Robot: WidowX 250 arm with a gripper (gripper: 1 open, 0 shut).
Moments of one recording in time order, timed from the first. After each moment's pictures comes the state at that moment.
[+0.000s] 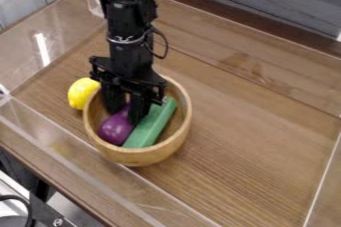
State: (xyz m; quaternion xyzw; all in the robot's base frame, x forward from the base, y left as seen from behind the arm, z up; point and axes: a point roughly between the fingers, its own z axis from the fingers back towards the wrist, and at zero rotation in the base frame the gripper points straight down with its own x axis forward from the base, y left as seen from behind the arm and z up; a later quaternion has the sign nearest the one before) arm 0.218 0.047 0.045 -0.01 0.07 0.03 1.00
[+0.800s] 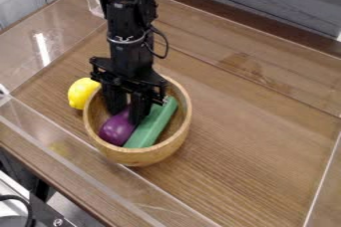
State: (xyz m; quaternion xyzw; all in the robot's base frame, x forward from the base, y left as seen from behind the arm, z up) arm 0.218 0.045 0.045 -0.02 0.07 0.03 1.00
